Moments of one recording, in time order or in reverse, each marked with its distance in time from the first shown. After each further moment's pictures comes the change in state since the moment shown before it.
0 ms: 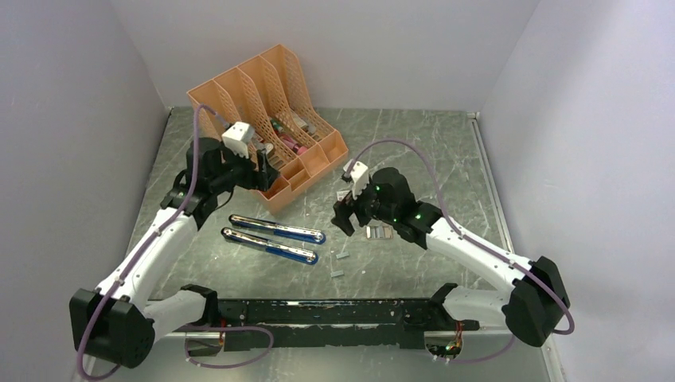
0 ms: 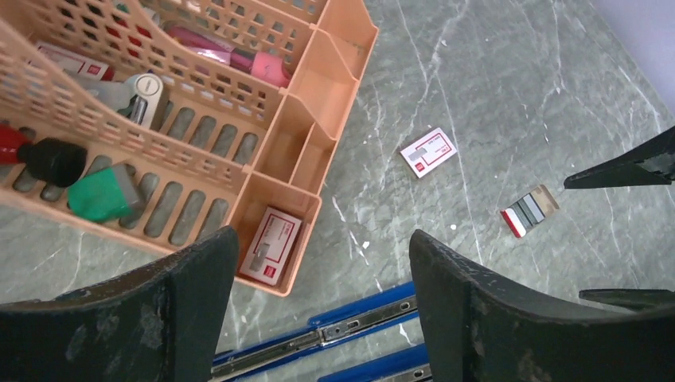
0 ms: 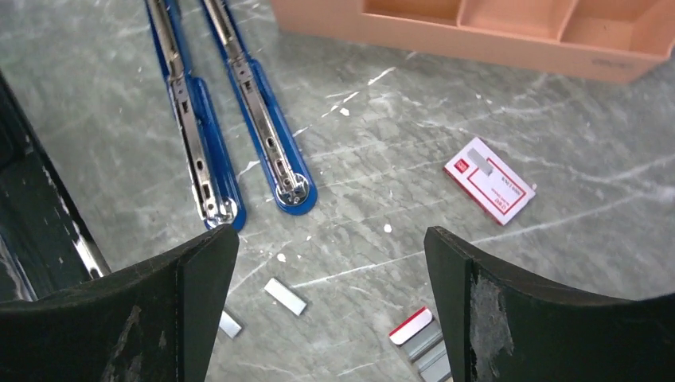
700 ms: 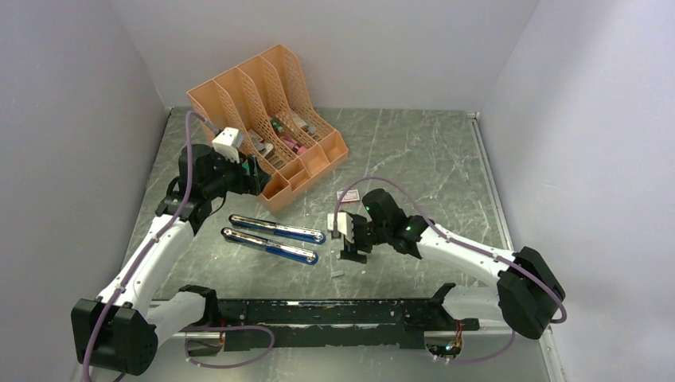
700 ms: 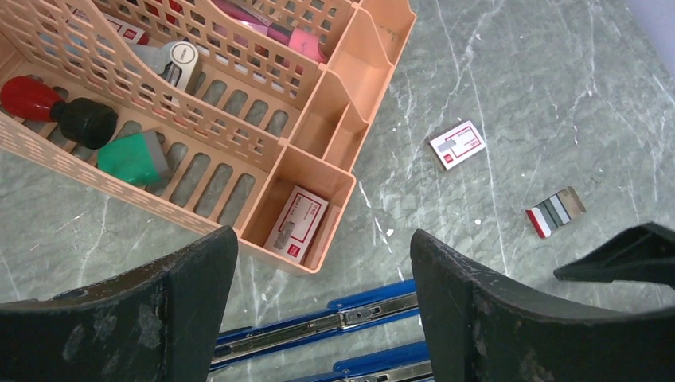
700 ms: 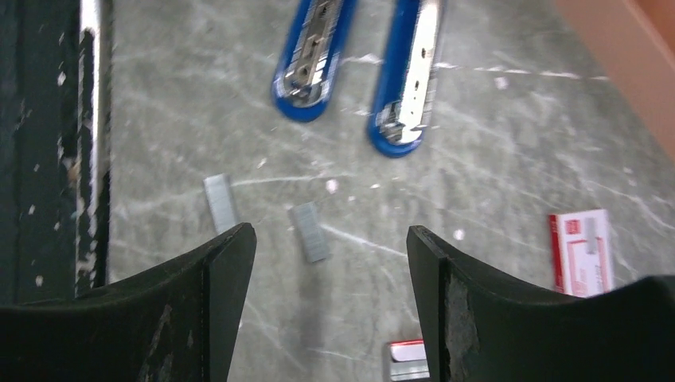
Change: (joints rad) left arm 0.103 -0.066 -0.084 0.003 0.013 -0.014; right arm 0.045 0.050 -0.139 -0.043 -0.301 -0.604
